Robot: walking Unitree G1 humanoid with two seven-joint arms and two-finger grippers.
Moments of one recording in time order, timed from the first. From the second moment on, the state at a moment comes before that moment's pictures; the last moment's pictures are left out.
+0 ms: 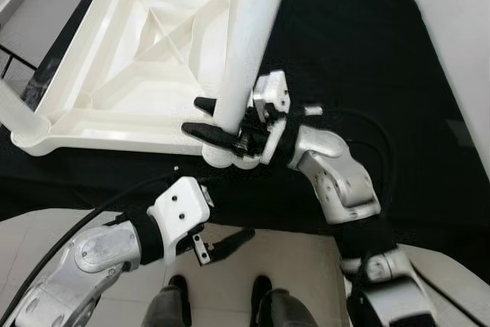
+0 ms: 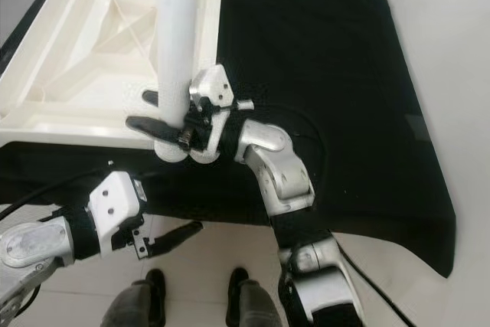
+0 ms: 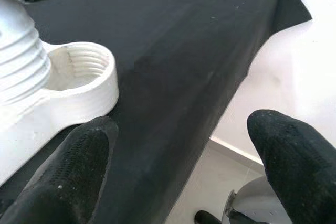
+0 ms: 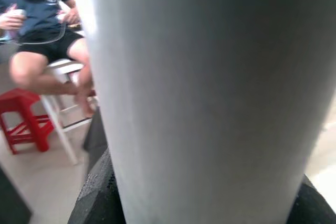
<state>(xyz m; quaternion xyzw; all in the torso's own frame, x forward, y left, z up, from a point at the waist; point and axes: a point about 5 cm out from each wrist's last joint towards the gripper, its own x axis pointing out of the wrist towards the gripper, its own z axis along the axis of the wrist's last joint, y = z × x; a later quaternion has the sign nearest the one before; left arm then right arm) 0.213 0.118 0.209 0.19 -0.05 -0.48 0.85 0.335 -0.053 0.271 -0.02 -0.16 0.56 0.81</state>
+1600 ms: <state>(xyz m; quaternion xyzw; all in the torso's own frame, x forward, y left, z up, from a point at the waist) 0.192 0.117 0.204 0.19 0.00 -0.55 0.81 0.335 -0.073 0.293 -0.12 -0.16 0.74 0.64</state>
